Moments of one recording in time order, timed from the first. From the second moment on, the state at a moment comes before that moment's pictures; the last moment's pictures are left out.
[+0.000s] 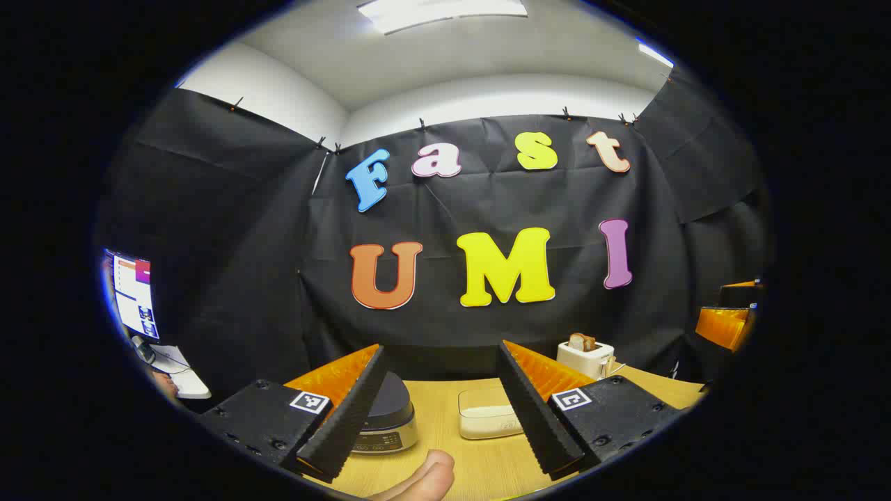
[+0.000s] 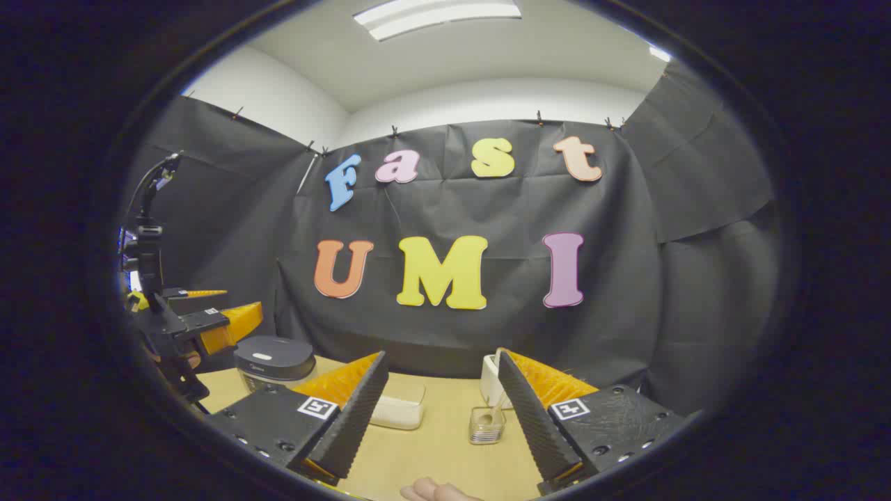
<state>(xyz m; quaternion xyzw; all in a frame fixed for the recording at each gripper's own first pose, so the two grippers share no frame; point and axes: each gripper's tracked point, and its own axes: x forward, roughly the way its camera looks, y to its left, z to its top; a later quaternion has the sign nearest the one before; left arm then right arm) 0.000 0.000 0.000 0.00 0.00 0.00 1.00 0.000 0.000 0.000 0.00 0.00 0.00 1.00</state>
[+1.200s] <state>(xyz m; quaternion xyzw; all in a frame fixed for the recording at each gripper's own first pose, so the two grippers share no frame) 0.031 0.057 -0.064 -0.05 0.12 0.04 0.99 0.000 -0.076 -0.050 0.03 0.01 -0.06 1.00</state>
